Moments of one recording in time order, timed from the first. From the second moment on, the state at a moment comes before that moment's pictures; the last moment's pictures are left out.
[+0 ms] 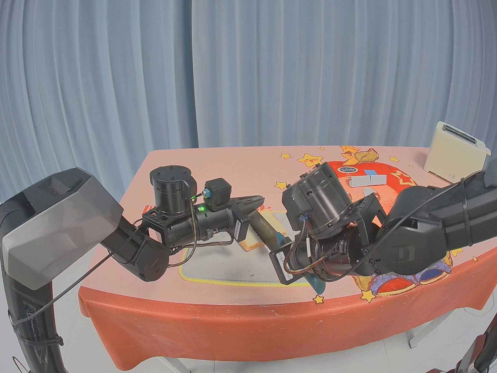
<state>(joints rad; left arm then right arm) -0.47 2.22 -1.04 -1.03 -0.42 0.17 0.86 1.96 -1.25 0.15 -0.32 0.23</state>
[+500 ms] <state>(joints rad) -0.46 2.22 -1.01 -1.03 -0.39 0.17 0.86 1.95 -1.25 0.14 -0.32 0.23</state>
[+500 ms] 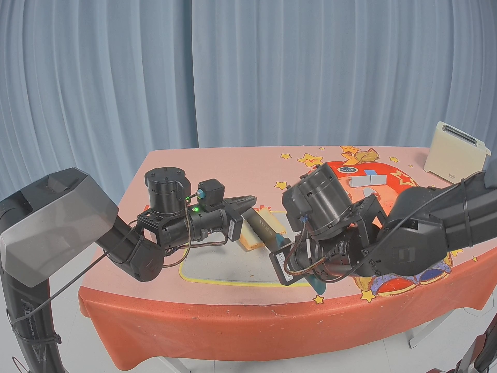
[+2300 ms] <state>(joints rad) -0.45 2.22 -1.00 -0.92 -0.37 0.20 0.86 1.93 -1.26 0.13 -0.33 0.24</state>
